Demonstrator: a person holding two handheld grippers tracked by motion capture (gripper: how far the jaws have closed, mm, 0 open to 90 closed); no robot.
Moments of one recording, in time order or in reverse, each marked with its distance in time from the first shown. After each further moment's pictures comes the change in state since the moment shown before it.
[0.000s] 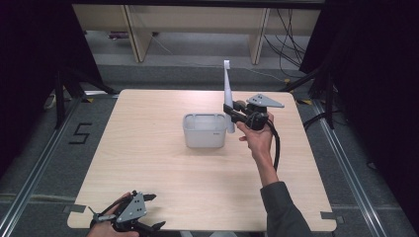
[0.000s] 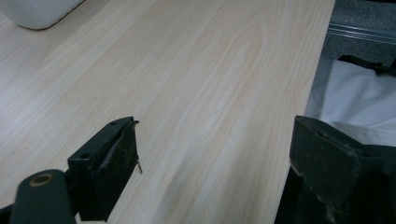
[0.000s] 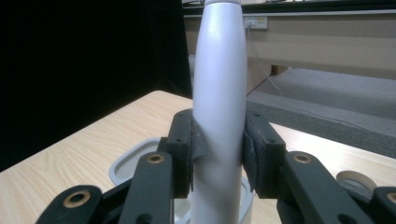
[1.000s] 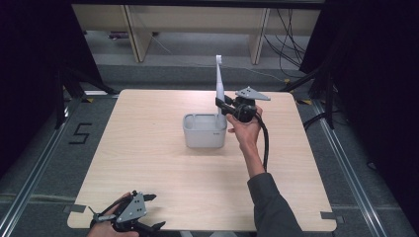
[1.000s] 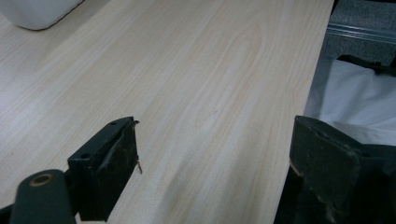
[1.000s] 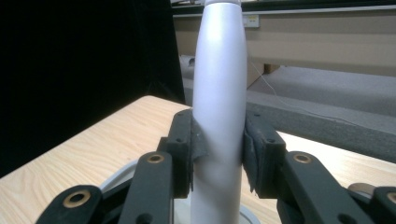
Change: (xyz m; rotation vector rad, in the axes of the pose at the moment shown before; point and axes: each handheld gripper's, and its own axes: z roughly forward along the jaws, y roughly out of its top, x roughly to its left) left arm -0.001 0.000 0.001 -0.016 -0.003 -0.017; right arm 0.001 0.005 0.040 0.004 -0.045 0.017
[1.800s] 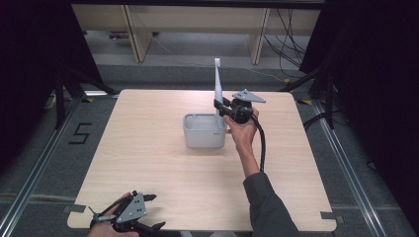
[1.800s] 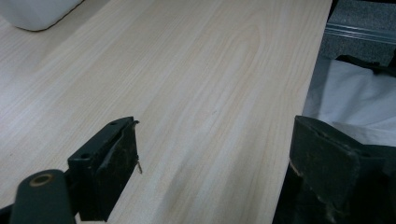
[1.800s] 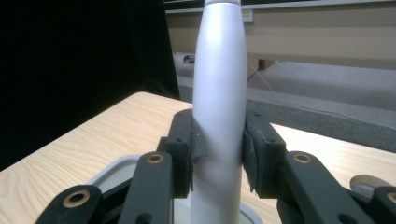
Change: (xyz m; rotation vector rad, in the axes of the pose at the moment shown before) left arm 0.000 0.000 0.000 0.009 0.001 0.000; right arm 0.000 -0.013 0.014 0.010 -0.030 0.030
